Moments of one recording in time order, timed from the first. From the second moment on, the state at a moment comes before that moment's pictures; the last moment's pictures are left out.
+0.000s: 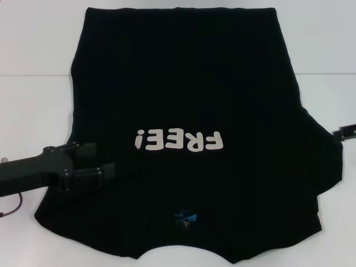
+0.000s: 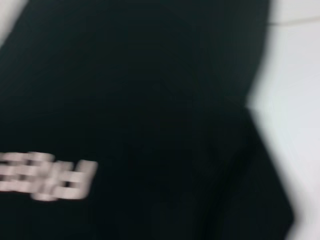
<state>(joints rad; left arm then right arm) -0.45 -2.03 0.53 0.64 2.04 1.59 -1.43 0.70 1.97 -0.60 -0.97 -2.68 -1.49 2.53</state>
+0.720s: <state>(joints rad) -0.43 -2.05 0.54 0.63 2.04 1.62 -1.38 0.82 1.97 -0.60 -0.71 -2.89 -1.23 2.60</state>
